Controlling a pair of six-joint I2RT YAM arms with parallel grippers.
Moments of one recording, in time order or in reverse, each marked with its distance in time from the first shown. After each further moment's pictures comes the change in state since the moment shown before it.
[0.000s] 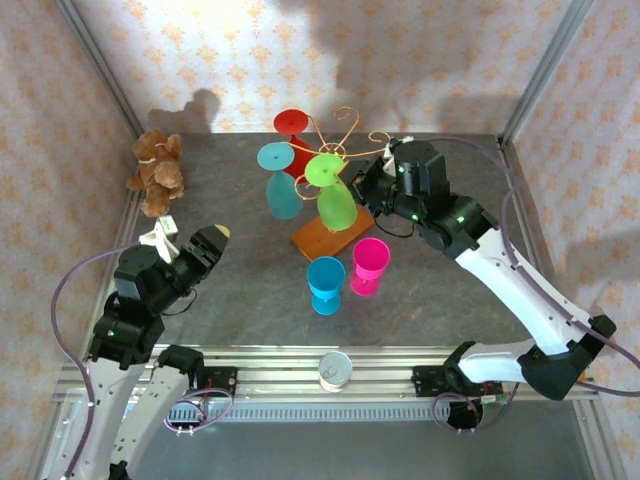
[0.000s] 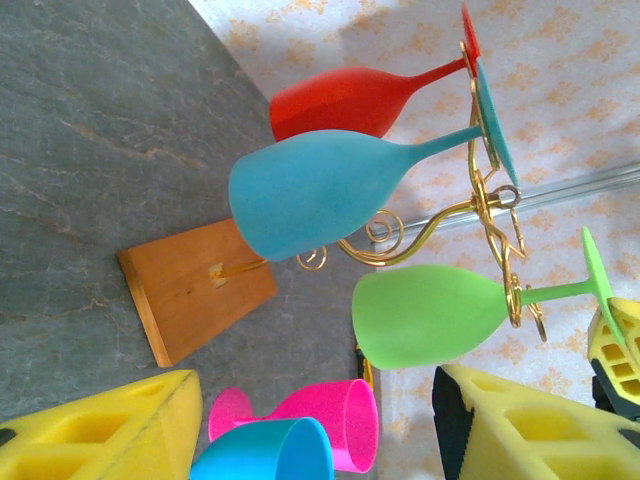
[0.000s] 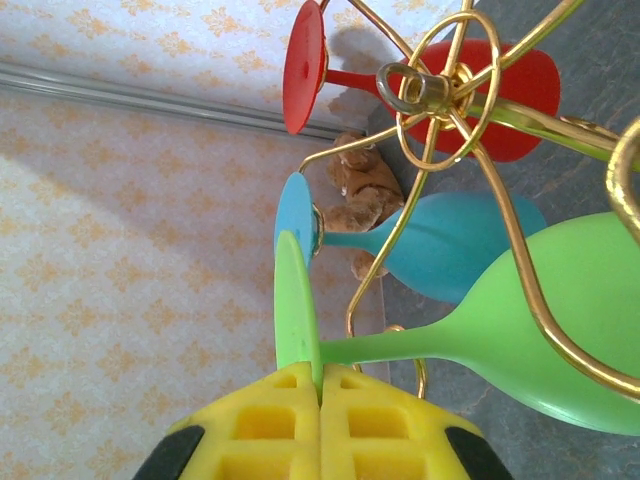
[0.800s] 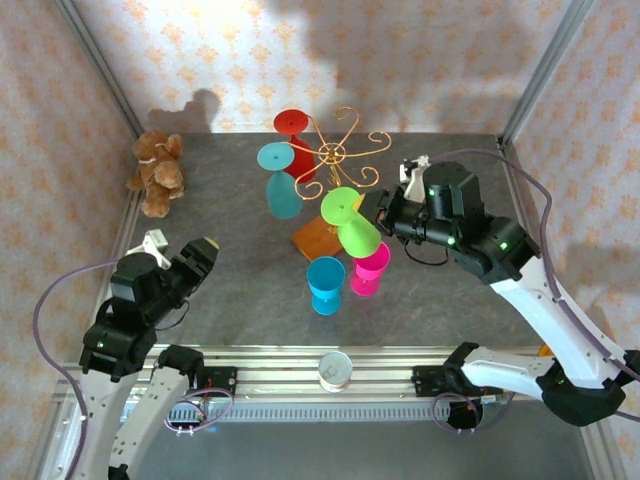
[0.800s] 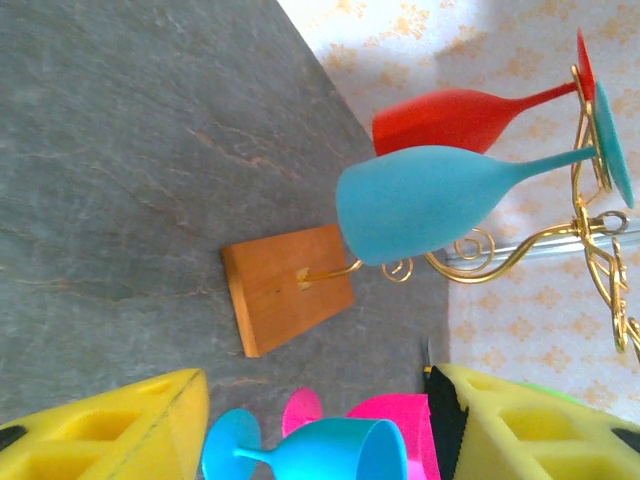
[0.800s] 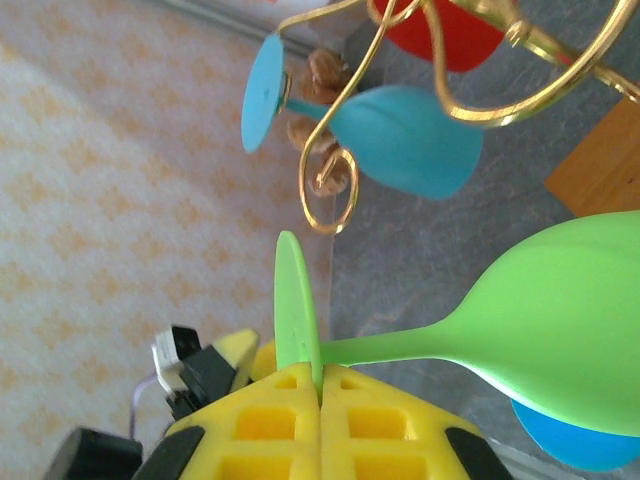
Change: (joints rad) left arm 0.000 -0.042 0.068 -0.263 -0.148 0.026; right arm 0.032 -0.172 -0.004 -0.269 -0.114 -0.196
